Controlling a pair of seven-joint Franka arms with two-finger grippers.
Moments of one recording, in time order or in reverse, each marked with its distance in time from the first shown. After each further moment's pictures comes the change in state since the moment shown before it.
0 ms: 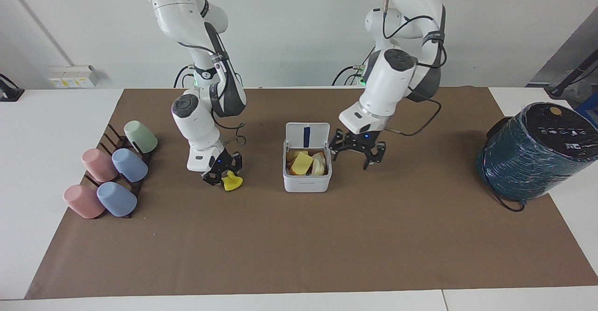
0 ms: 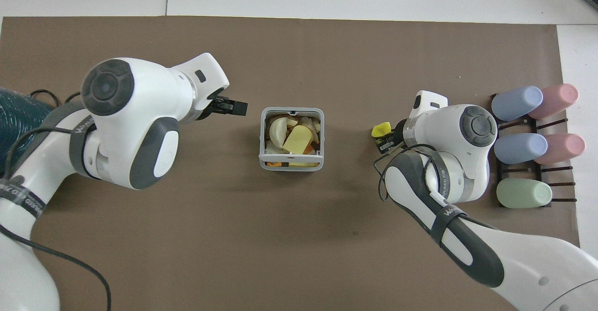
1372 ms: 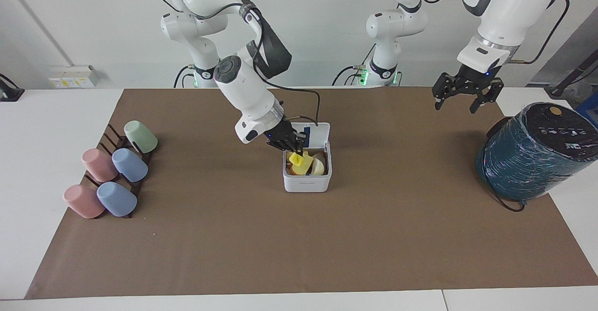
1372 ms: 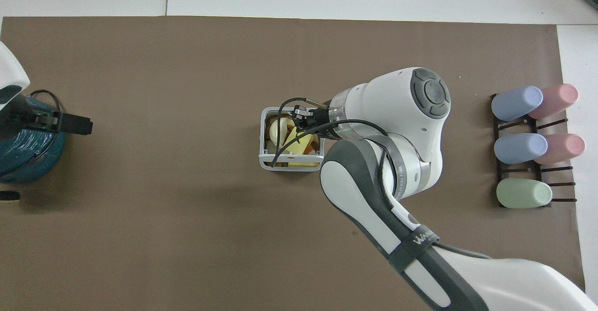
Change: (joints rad) left arm 0.275 -0.288 0.027 0.127 0.048 -0.597 0.201; right arm 0.174 0.019 0.085 0.364 0.262 -0.277 0.998
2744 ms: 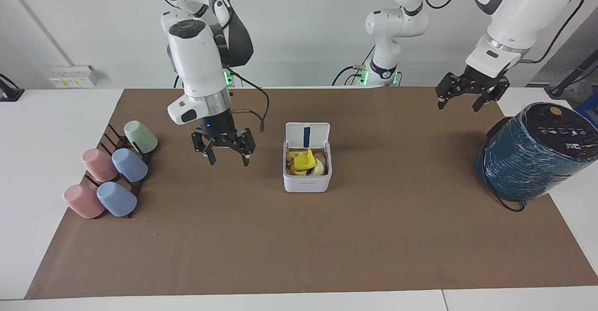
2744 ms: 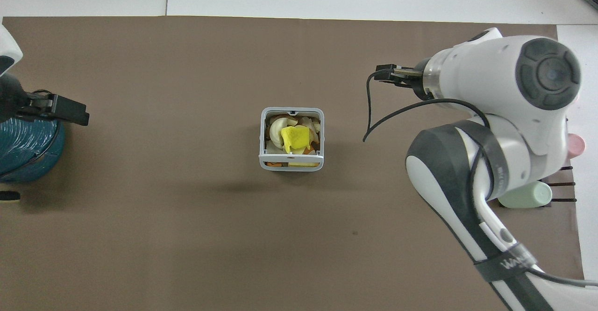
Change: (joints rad) left arm -0.189 0.101 0.186 0.156 0.004 -0.140 -0.080; right arm -0.218 -0.178 -0.028 0.028 -0.496 -0.104 -0.118
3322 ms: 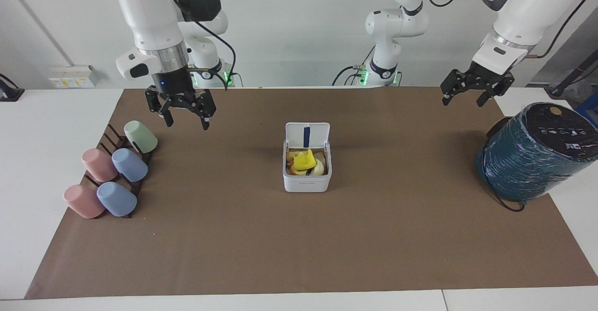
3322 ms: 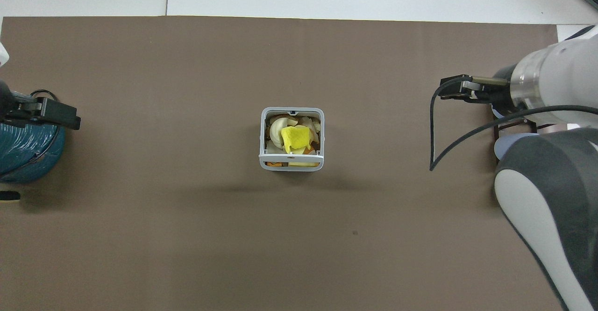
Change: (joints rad) left arm 0.004 -0.009 0.011 0.000 0.001 -0.018 -0.011; right arm -0.075 -0.144 -0.006 0.063 0.000 -0.333 -0.054
